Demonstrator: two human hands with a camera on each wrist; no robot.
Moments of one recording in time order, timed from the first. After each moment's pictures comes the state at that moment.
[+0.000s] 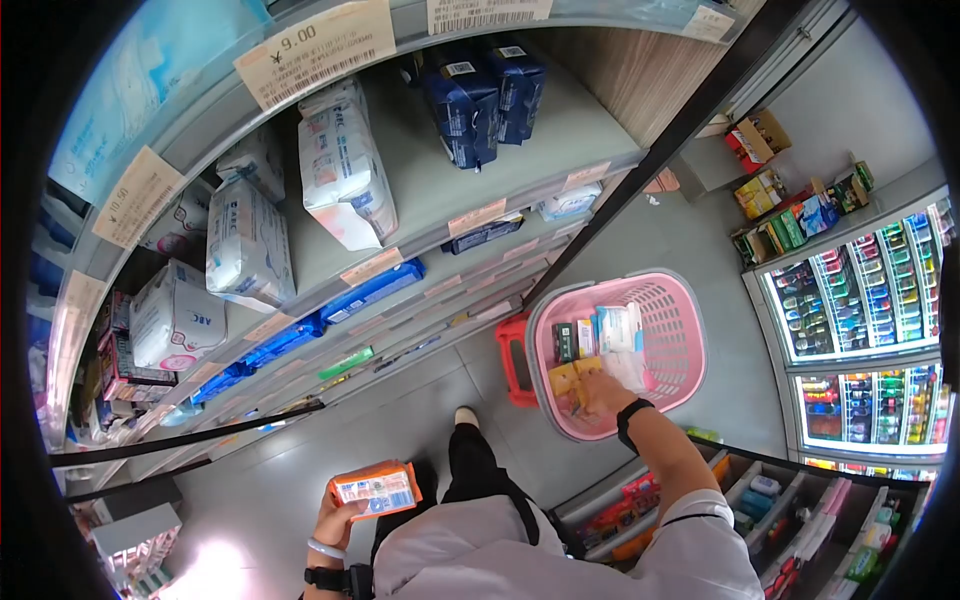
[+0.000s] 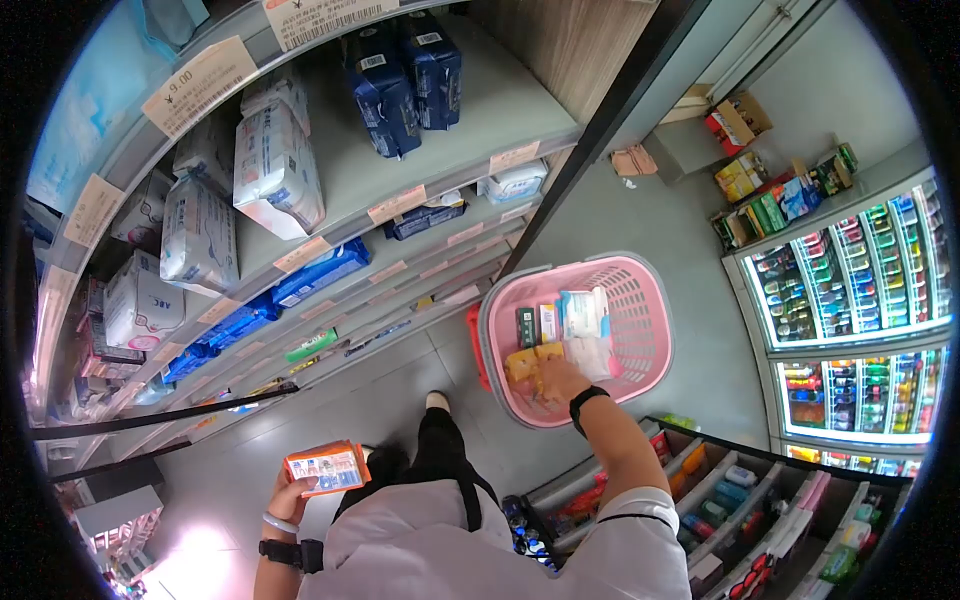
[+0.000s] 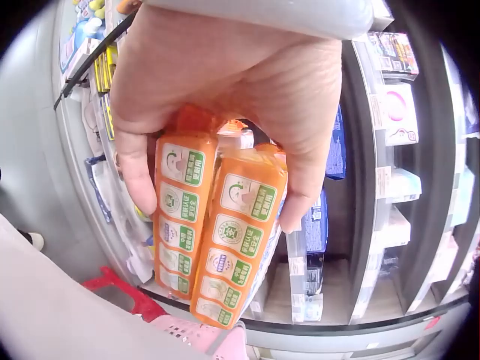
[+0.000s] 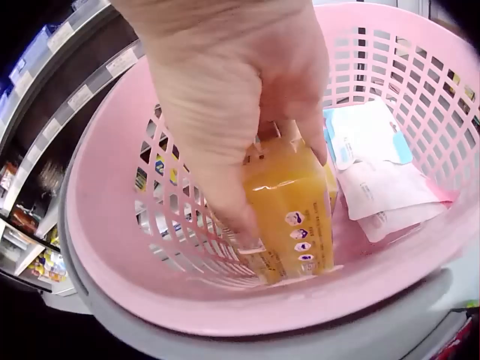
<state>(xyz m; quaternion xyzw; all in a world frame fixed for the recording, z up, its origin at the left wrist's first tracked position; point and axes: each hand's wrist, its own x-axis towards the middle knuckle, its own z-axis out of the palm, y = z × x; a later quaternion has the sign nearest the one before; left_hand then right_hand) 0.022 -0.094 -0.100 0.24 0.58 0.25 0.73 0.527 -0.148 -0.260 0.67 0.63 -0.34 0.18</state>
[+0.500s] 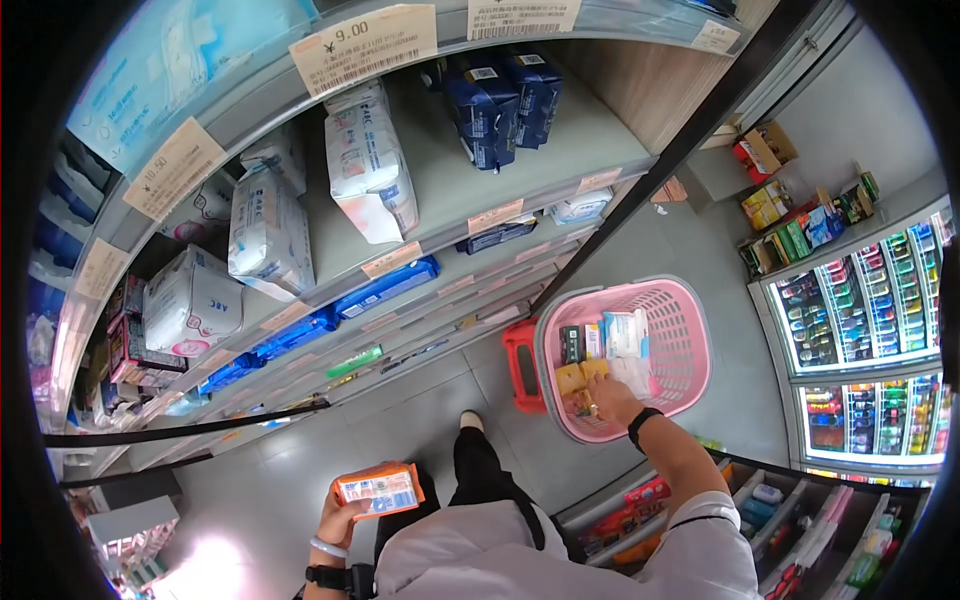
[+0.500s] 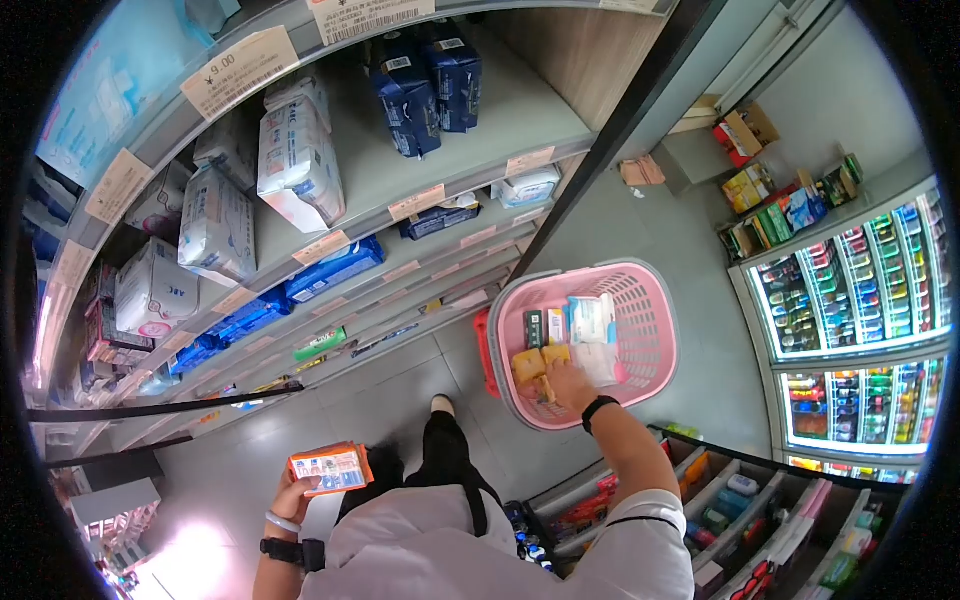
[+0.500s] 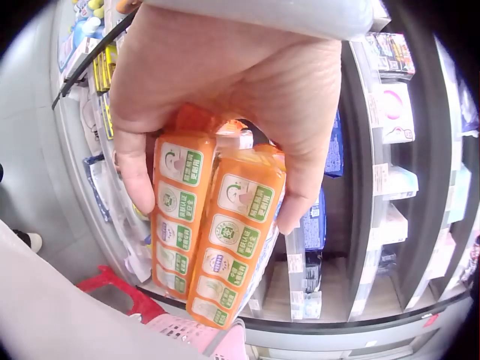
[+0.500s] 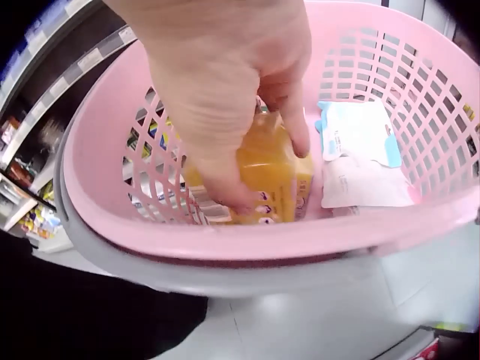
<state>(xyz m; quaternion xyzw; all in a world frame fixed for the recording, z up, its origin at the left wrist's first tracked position) 0.009 -0.104 -0.107 0.24 0.59 0.26 0.73 0.531 -0.167 -0.278 0.63 0.72 -0.19 0.24</state>
